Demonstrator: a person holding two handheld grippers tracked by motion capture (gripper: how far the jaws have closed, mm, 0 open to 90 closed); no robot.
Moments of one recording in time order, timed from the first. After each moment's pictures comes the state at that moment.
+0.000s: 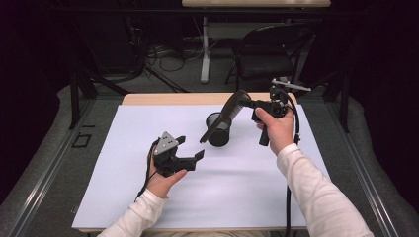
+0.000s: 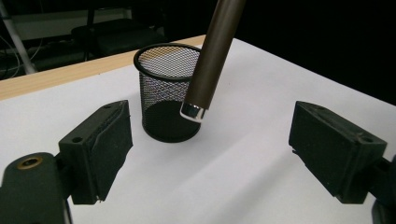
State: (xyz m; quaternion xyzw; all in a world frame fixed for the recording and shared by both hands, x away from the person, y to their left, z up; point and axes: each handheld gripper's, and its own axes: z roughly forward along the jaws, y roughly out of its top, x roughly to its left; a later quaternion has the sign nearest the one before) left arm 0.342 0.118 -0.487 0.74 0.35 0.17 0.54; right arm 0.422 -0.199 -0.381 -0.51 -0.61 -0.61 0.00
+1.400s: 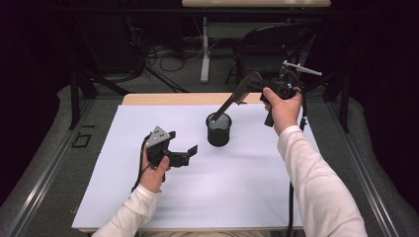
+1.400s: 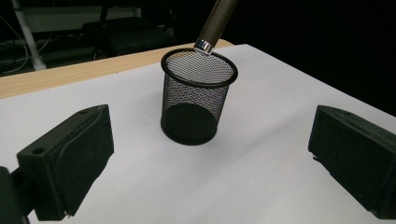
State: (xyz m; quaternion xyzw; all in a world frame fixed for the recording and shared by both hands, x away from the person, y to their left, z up) left arm 0.356 0.139 -0.481 0.73 0.37 0.17 0.54; right arm 0.459 -0.221 -0.357 -0.56 -0.57 -0.60 -0.06
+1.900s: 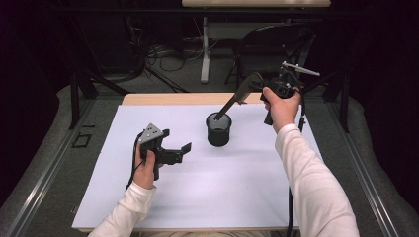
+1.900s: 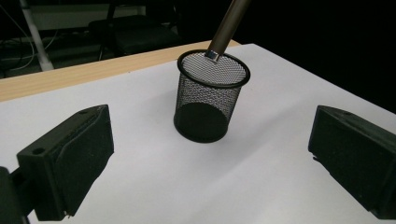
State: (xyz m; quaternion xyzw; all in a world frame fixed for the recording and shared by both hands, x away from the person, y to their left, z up) left arm 0.361 0.155 -0.475 0.74 0.38 0.17 0.54; right arm 0.471 -0.223 -0.367 -0.57 -0.56 -0.59 -0.07
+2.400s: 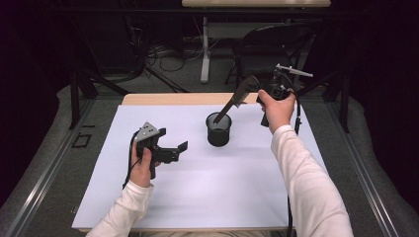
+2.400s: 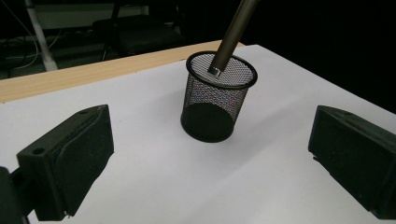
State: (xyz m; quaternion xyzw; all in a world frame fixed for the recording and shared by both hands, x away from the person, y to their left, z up) left arm 0.363 0.164 -0.472 0.73 0.38 0.17 0.54; right arm 0.477 -0.214 -0.379 -0.58 -0.58 -0.57 -0.08
